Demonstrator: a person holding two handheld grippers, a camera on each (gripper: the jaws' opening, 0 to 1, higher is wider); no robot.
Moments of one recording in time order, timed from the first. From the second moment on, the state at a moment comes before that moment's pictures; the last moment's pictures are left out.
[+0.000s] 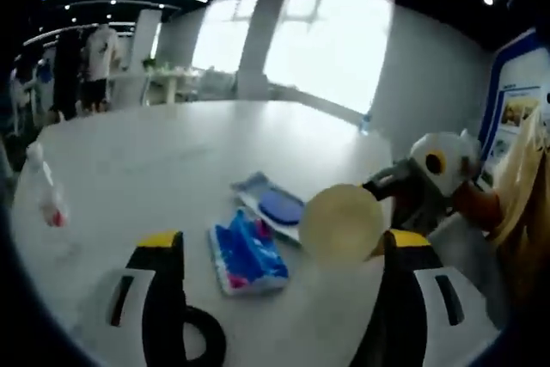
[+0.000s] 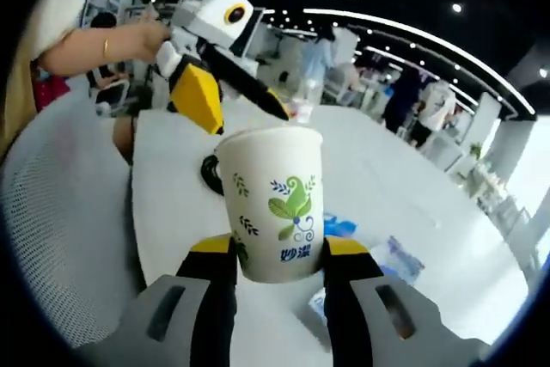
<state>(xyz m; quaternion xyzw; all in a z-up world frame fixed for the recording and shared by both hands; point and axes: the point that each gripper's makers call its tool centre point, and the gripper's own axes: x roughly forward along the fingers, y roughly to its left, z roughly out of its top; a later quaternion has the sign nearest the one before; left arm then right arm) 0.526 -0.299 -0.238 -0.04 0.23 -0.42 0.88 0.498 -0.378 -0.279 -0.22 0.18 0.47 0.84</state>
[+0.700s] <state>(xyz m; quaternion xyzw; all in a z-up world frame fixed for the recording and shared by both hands) 0.532 -0.320 -0.210 -0.14 0.17 -0.38 0.90 0.507 -0.362 -0.244 0.02 0.20 0.46 0.86</state>
